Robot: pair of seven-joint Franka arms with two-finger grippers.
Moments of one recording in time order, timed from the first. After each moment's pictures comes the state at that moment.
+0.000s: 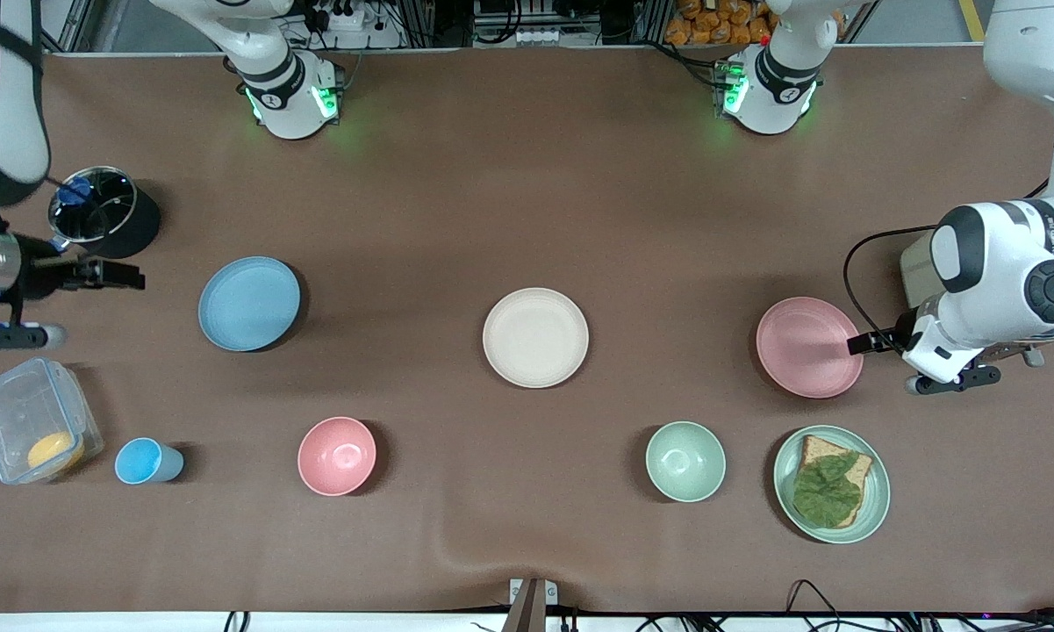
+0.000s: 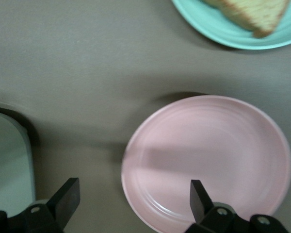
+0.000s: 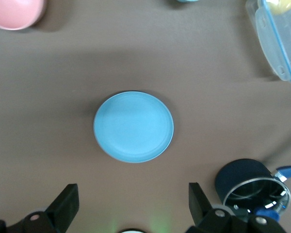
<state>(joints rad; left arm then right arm) 0.24 0.40 -0.13 -1.97 0.10 2.28 -0.10 -0.12 0.30 0.02 -1.51 -0.02 1.51 -0.08</state>
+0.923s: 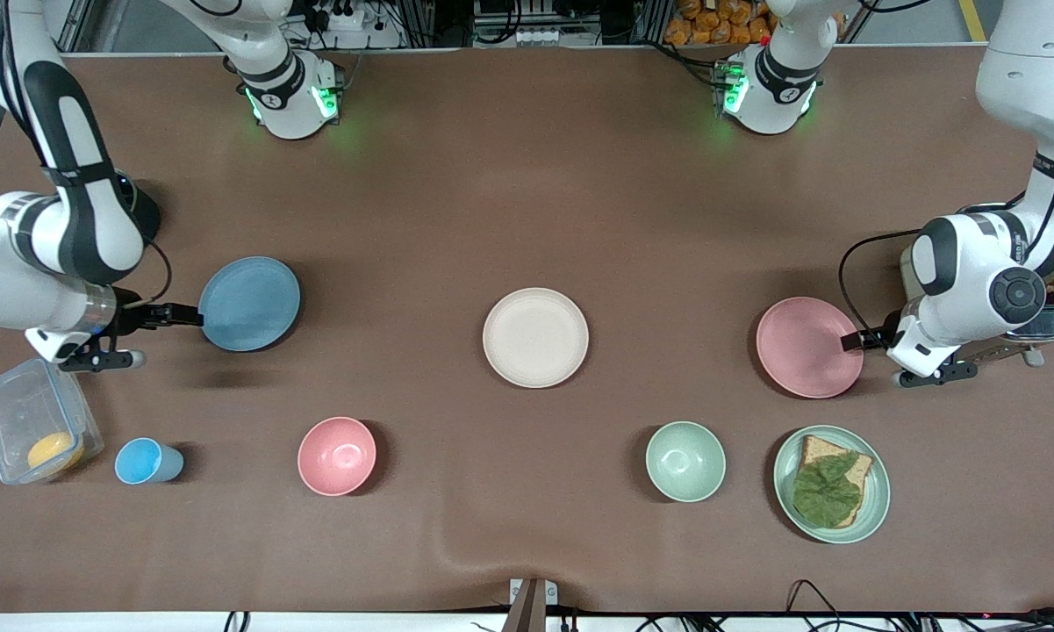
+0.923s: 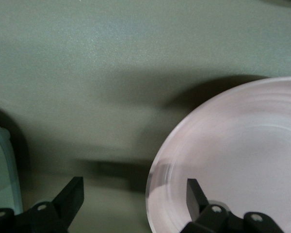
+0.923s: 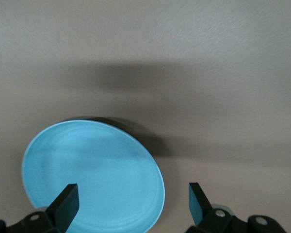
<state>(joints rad) 0.28 0.48 -0.13 -2.04 0.16 2.41 -0.10 -0.24 0.36 0.02 -2.02 0.07 2.17 -0.31</state>
